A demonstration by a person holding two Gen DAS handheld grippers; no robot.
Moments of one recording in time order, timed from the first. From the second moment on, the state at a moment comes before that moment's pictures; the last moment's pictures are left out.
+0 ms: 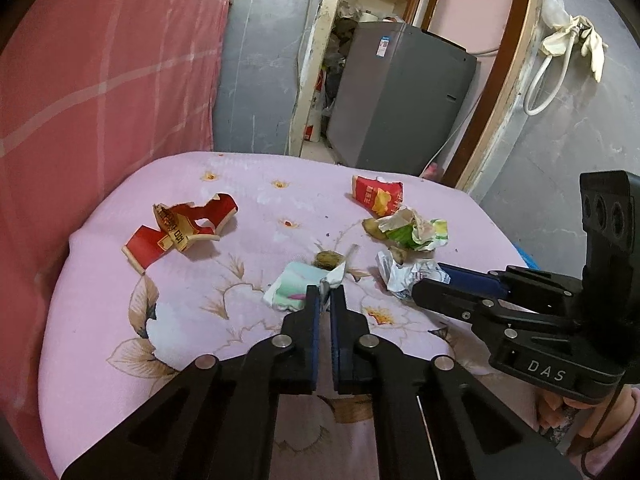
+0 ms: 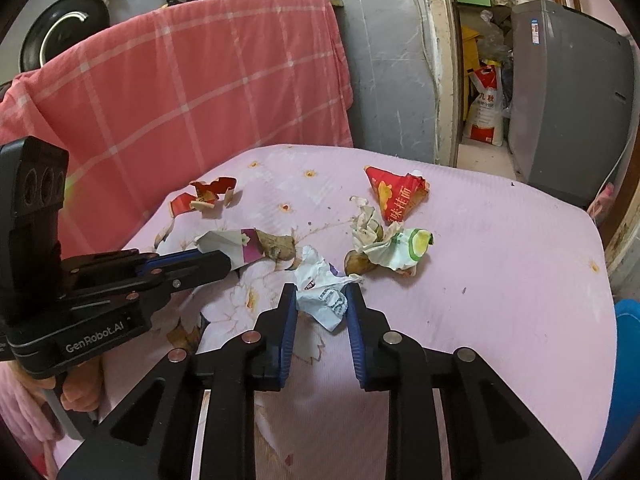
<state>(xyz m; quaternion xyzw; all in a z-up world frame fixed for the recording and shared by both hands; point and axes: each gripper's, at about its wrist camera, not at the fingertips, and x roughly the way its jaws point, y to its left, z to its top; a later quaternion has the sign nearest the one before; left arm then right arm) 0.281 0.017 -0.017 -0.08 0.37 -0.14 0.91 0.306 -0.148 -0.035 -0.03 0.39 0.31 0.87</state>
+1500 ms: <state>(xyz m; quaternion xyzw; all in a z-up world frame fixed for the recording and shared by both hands) 0.206 -0.194 0.111 -0.05 0.14 -0.28 0.95 0.148 -0.384 0.084 0.03 0.04 0.06 1.00</state>
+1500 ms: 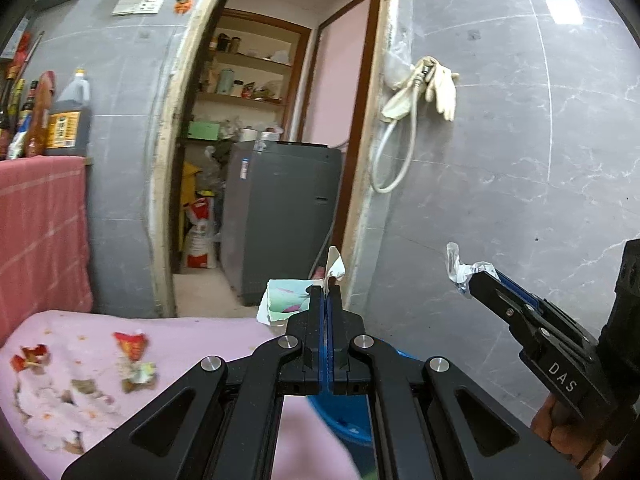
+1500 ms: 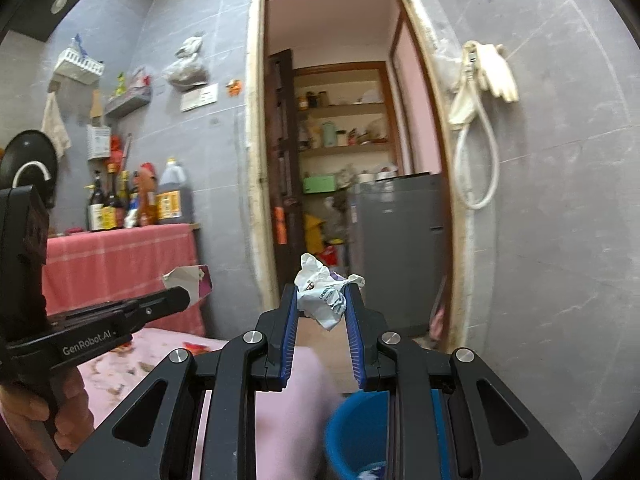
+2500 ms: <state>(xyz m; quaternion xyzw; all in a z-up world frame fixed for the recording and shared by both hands) 0.246 -0.326 0.037 0.05 0.22 -0.30 0.93 0.167 -0.483 0.001 0.10 0.12 -0.04 0.99</state>
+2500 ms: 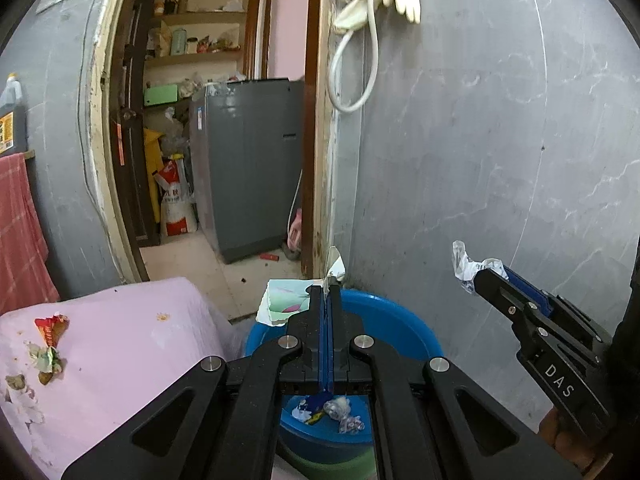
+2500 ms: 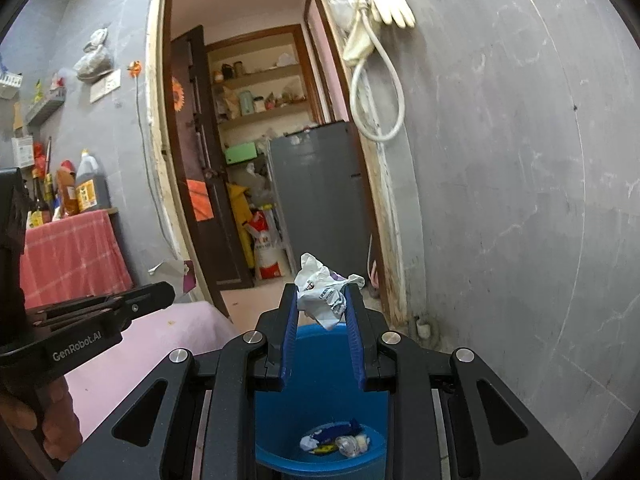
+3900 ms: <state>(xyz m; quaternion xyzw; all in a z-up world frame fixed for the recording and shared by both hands) 0.310 -0.332 -0.012 -0.01 0.38 -0.31 0.87 0.208 -0.498 -0.039 0.15 0.22 -0.03 0.96</state>
